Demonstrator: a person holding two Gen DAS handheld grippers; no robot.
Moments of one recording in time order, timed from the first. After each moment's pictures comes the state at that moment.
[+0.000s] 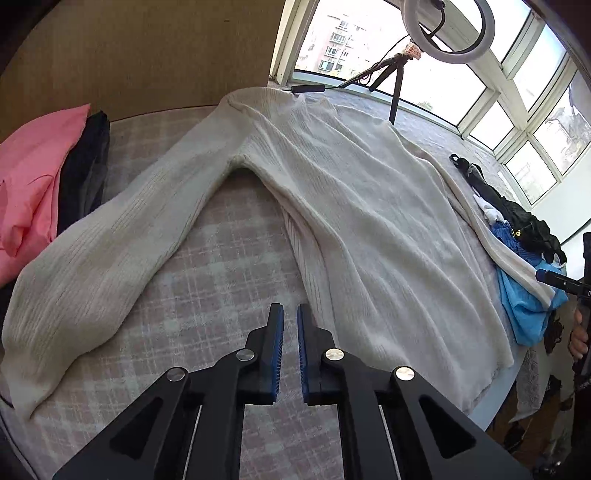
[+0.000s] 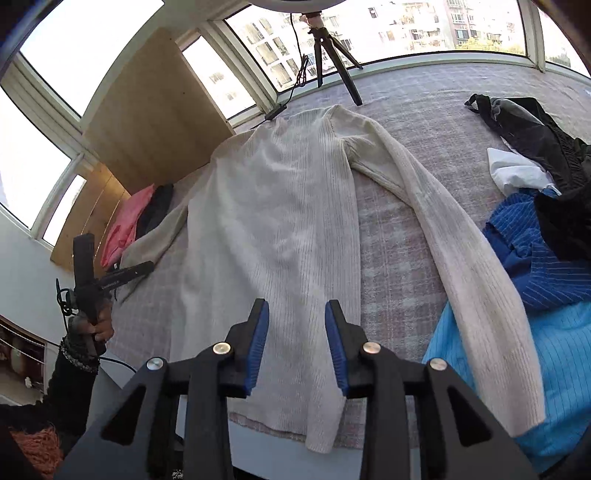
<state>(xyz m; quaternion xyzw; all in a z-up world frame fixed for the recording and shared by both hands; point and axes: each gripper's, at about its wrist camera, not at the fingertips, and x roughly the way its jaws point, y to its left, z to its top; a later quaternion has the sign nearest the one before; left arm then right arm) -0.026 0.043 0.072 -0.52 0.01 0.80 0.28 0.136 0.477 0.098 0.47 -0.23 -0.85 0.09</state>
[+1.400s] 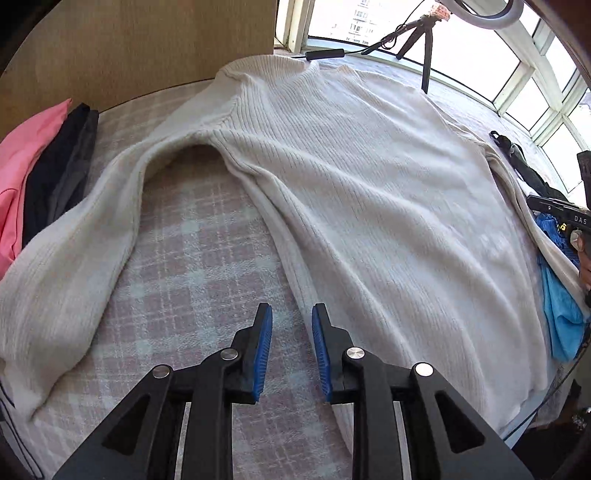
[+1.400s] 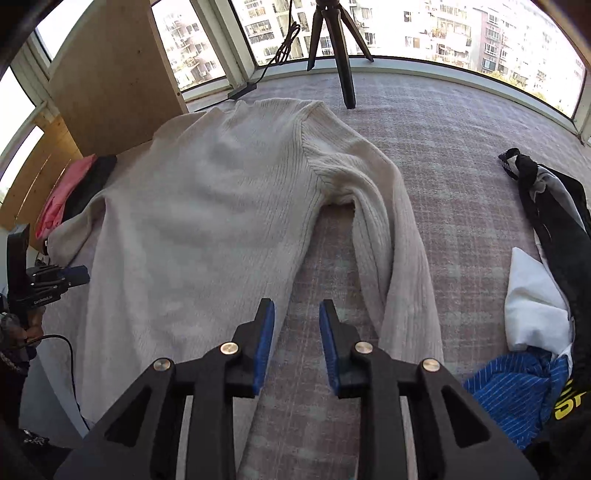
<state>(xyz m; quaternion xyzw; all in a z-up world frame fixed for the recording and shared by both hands) -0.011 0.075 0.033 -0.56 0.06 0.79 0.22 0.024 0.488 0.043 0.54 -0.08 -0.84 0.08</state>
